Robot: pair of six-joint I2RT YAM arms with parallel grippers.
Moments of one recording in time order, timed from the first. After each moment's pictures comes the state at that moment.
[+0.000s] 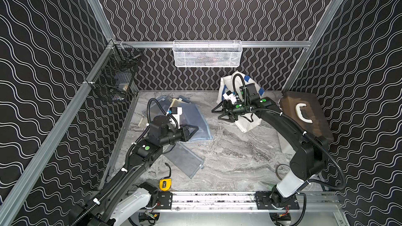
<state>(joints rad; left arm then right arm) -0.40 0.95 0.82 -0.19 0.54 -0.67 0.42 1.69 1.54 -0.65 -0.88 0.75</state>
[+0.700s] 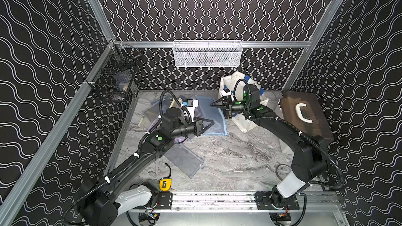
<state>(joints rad) -0.52 1.13 0.93 0.00 0.60 -0.65 0.43 1.66 1.33 0.08 -1.09 1.31</state>
